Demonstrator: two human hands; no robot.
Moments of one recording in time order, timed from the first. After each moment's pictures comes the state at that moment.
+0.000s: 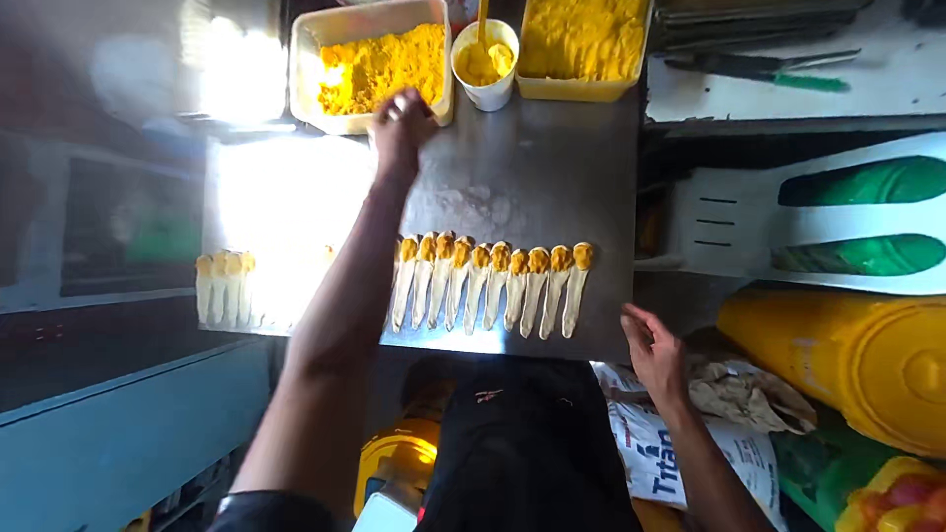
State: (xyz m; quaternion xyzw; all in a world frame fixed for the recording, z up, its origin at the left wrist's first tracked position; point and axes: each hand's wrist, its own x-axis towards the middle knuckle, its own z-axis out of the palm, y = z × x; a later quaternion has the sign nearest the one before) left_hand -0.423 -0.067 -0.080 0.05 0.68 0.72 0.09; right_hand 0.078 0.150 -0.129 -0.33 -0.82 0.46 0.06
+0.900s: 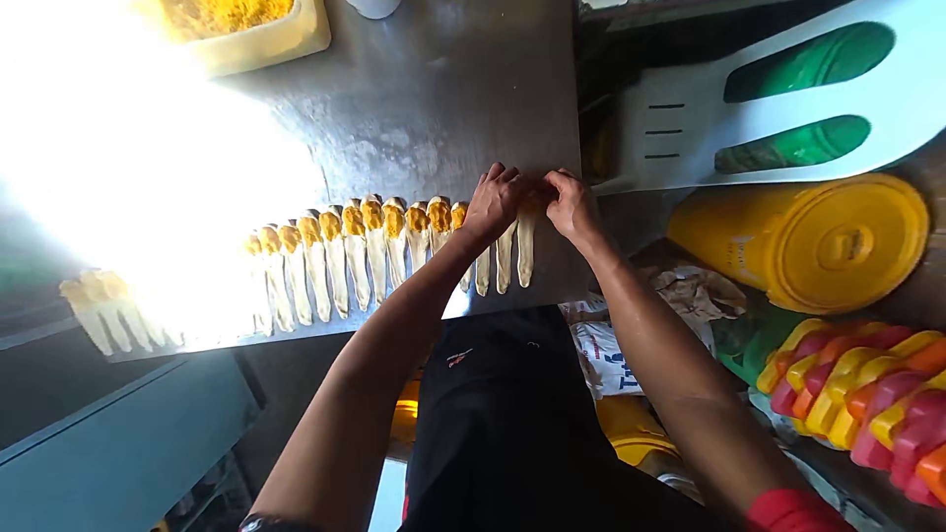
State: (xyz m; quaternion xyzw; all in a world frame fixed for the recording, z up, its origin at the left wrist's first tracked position) left_hand -0.175 0.058 -0.209 0.50 0.81 0.24 0.20; right_hand -0.054 0.200 -0.200 -0.27 -0.89 0.36 -0.02
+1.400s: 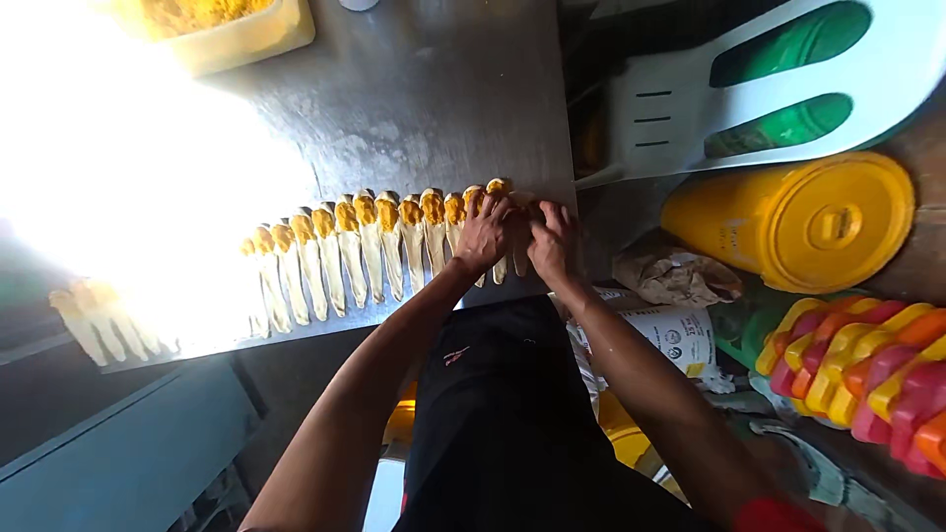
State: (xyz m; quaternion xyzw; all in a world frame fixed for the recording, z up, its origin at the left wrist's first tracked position) left_hand -0.114 0.002 -0.223 0.57 0.80 0.14 0.10; right_hand 0.031 0.116 -0.192 -0.26 -0.94 0.23 -0.01
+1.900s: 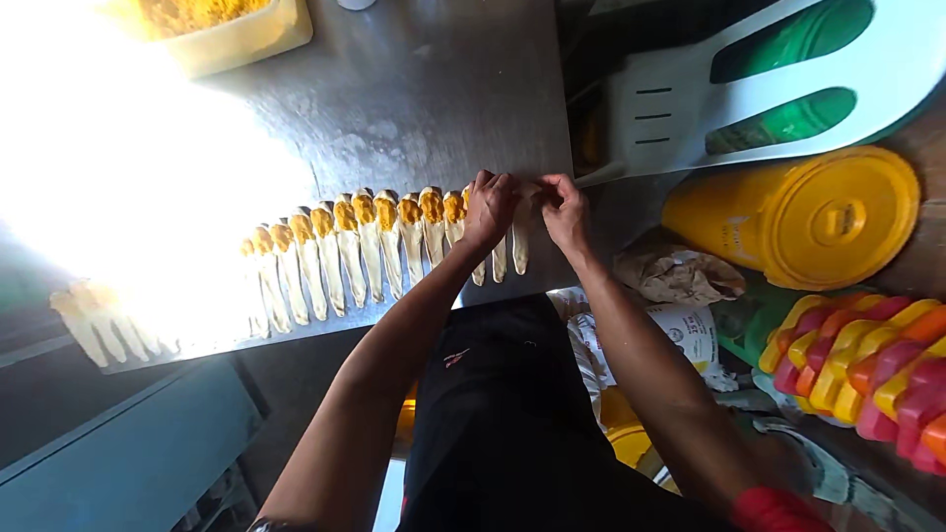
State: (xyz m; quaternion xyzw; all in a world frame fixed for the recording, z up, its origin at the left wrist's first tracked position) left_hand -0.133 0.040 -0.212 0.41 0.83 0.33 0.17; right_hand -0.009 0.164 -0.212 -0.35 -0.79 0.48 0.13
